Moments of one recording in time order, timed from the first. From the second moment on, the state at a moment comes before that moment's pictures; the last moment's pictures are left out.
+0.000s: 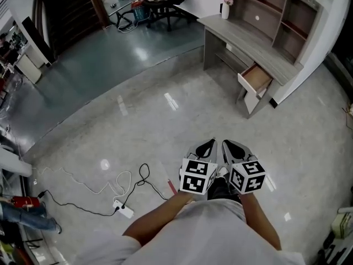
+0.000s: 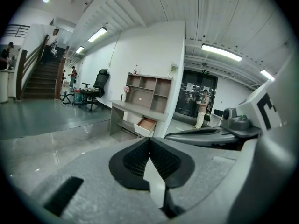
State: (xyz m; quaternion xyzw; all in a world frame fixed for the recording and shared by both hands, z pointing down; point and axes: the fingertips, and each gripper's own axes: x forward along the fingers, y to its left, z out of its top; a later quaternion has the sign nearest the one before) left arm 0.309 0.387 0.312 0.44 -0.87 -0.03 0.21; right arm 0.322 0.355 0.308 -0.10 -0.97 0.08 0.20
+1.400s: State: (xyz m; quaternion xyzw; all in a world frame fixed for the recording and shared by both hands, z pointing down) left arm 0.082 0.145 0.324 0.40 -0.88 0.05 0.26; right arm 0.095 0.109 0.327 -0.14 -0.96 0.15 0.20
